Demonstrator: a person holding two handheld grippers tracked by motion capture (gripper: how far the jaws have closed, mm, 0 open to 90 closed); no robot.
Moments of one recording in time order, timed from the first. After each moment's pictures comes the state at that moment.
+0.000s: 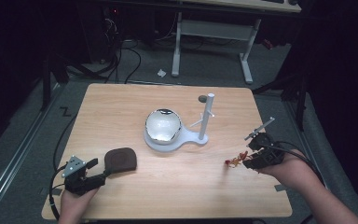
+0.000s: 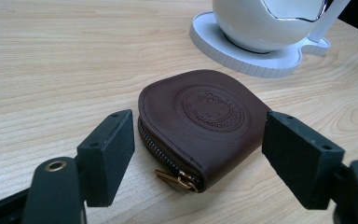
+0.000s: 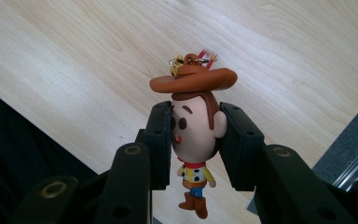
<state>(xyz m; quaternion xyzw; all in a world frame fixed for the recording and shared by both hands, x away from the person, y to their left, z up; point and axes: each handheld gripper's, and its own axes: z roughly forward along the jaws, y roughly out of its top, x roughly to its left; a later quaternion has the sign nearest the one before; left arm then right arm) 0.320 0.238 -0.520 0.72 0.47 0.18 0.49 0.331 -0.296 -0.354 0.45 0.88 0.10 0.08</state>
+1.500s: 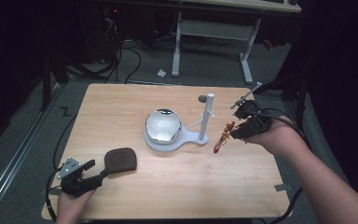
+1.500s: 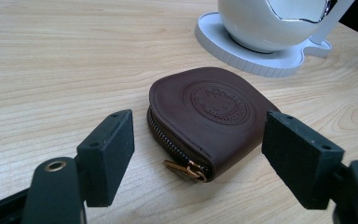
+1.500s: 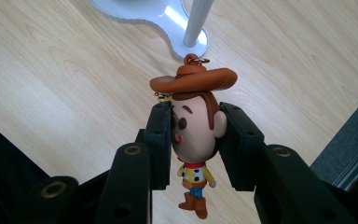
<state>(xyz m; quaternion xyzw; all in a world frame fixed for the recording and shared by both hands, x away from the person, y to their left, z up) 0.317 0.247 -0.521 0.71 0.47 0.17 0.49 0.381 -0.253 -0.290 0.41 0.89 0.13 0.12</state>
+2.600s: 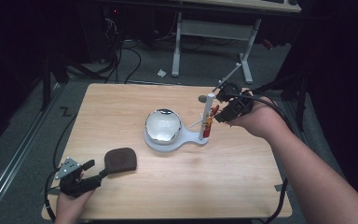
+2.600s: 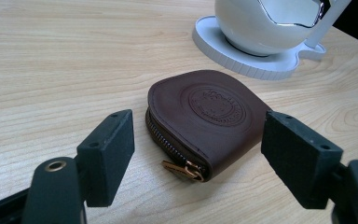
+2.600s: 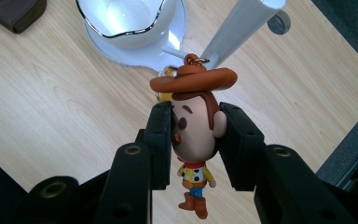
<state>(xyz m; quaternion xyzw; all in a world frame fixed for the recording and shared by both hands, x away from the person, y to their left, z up) 0.314 0.250 -0.520 0.71 0.47 0.17 0.50 0.414 -0.209 -0.266 0.39 0.90 0.13 0.15</state>
